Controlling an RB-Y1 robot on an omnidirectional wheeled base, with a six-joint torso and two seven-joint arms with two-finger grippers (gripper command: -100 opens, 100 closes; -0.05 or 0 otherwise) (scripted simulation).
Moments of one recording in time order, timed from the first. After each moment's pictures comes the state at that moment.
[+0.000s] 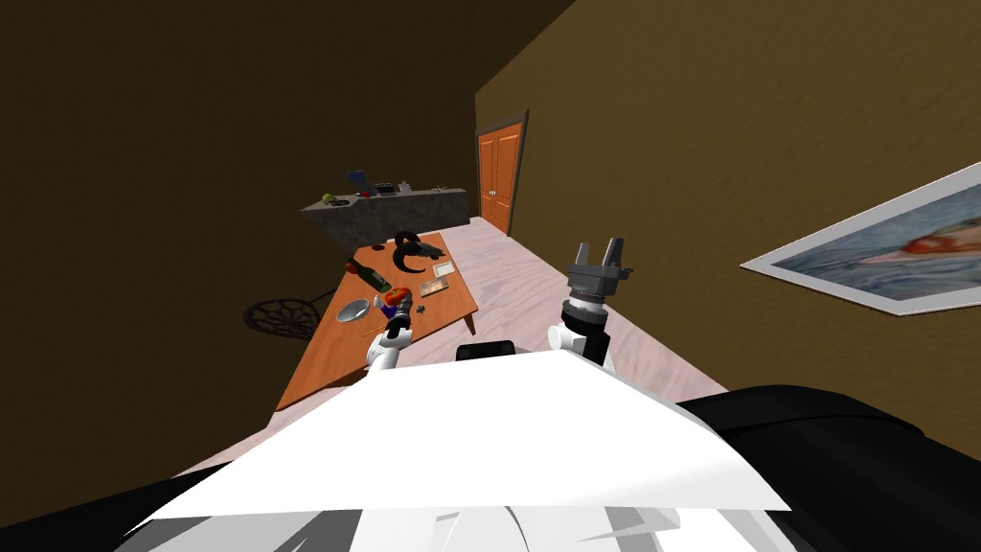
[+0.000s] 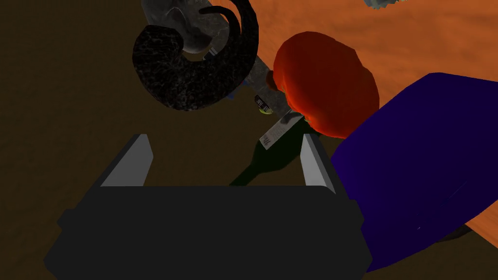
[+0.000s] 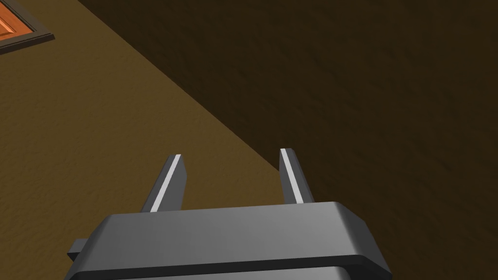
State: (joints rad) left arm -0.12 0.20 0.43 -0.88 -0.36 -0.26 -0.28; right arm 0.54 0.02 -0.03 -2.34 -0.05 -0.63 -0.16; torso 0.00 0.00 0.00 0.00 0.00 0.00
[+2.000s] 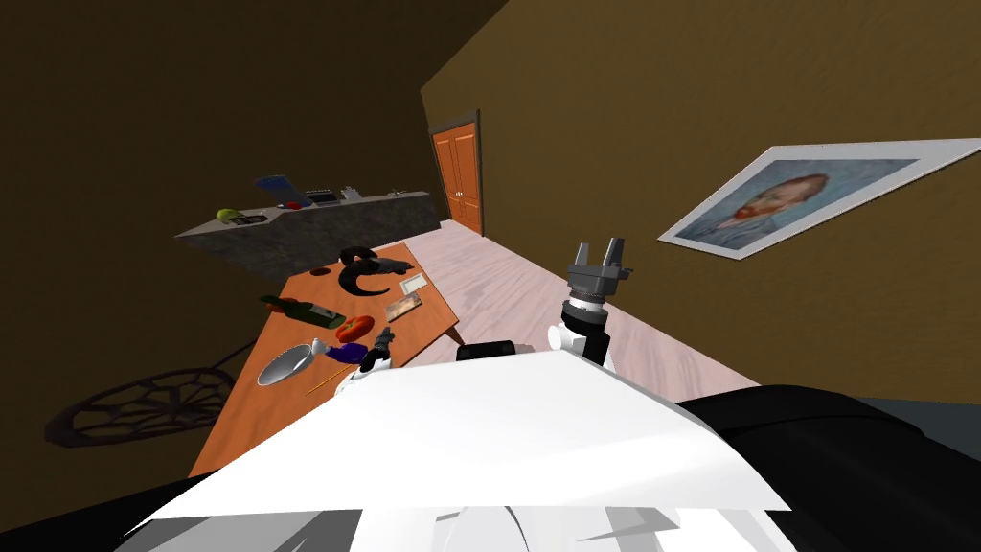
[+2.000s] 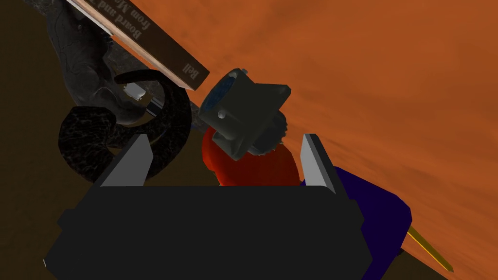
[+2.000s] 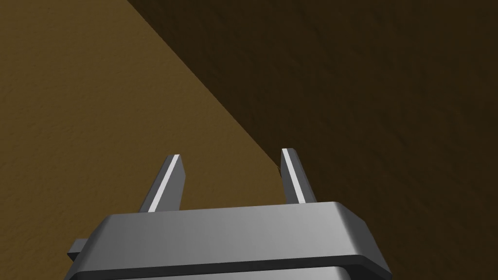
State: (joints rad) left arm -0.06 0.34 0.56 -0.50 -0.24 -0.29 -0.29; right arm 0.54 0.02 -0.03 -2.34 -0.05 -0.63 -0.16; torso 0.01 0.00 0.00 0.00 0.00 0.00
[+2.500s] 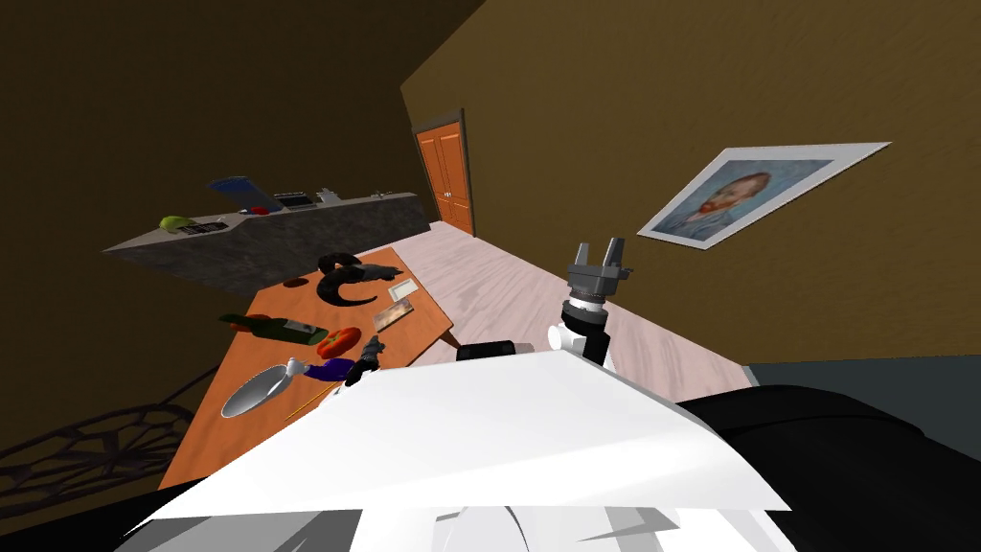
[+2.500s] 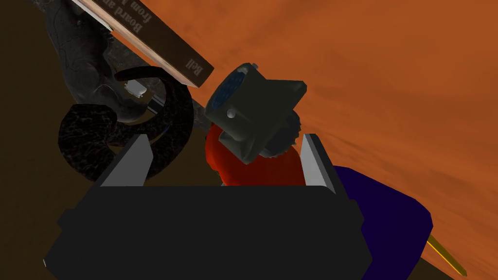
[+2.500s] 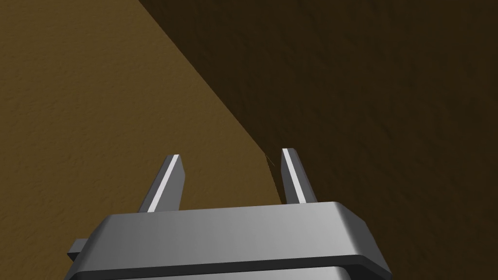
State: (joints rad) left arm -0.01 0.39 0.59 -0.45 -0.18 -0.34 -0.29; right arm 0.54 0.02 -0.03 -2.34 -0.05 -0.63 -0.16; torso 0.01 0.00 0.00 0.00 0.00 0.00
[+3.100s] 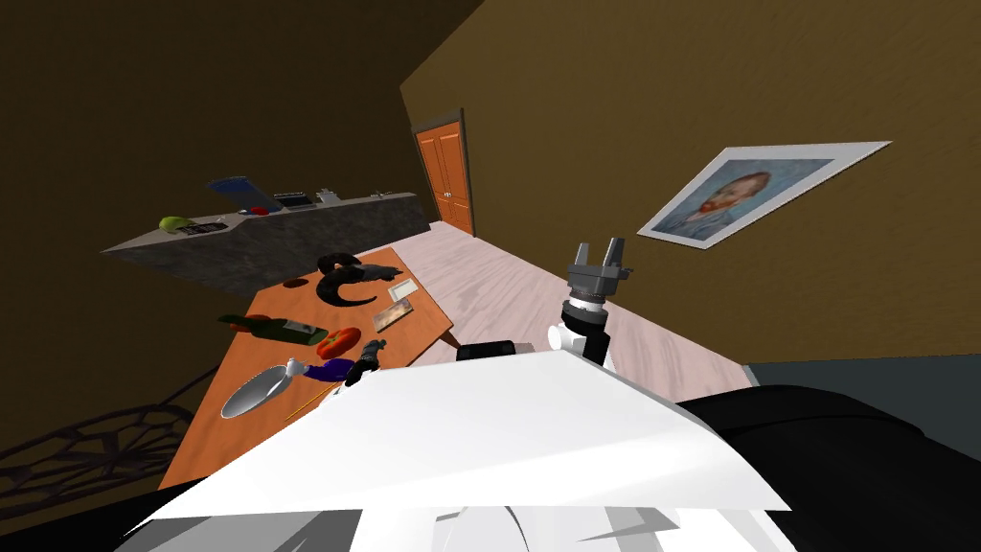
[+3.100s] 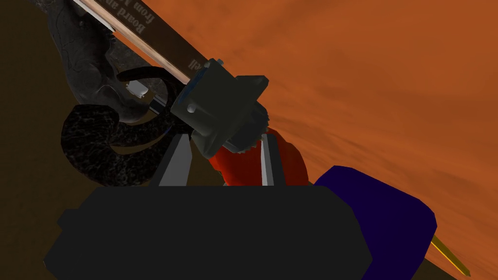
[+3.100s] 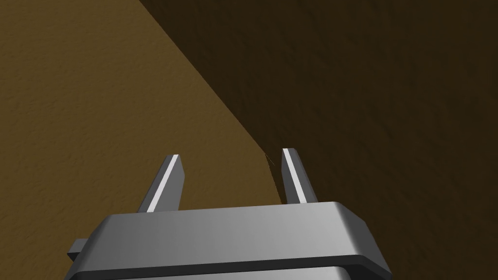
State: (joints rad) left arm -0.01 0.39 0.59 -0.45 -0.18 -0.35 -0.29; right arm 0.54 0.02 -0.03 -2.34 -0.05 -0.63 -0.16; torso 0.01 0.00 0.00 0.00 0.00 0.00
